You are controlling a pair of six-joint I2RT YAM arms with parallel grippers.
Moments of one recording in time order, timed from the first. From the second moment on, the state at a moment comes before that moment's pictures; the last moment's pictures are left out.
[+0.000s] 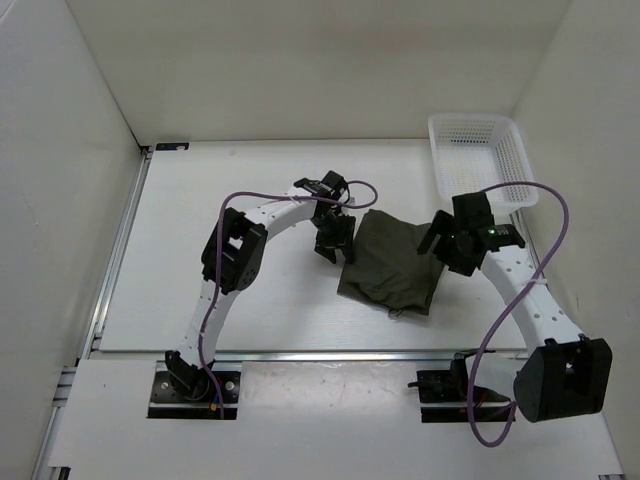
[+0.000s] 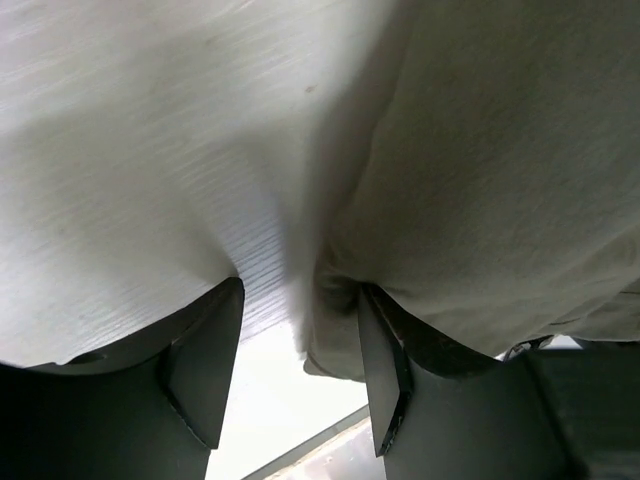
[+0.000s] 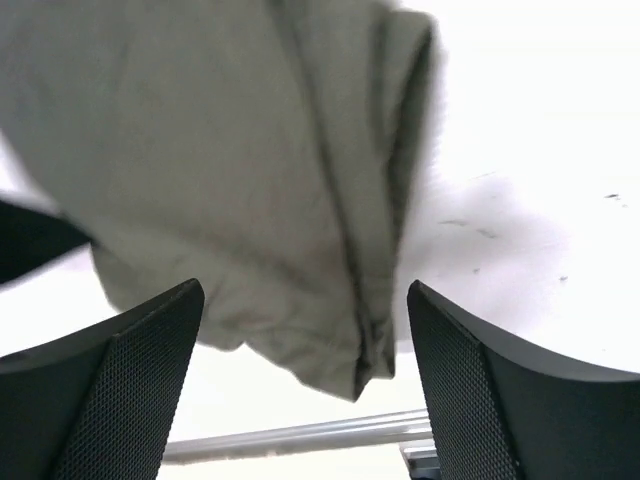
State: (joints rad) left arm -0.65 2.32 1.89 -0.87 0.39 -0.43; right arm 0.20 1.17 0.95 -0.82 0.05 0.60
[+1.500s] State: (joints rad) left arm -0.38 2.25 1.81 -0.85 0.16 -0.40; right arm 0.49 1.86 1.32 -0.62 -0.06 0.57
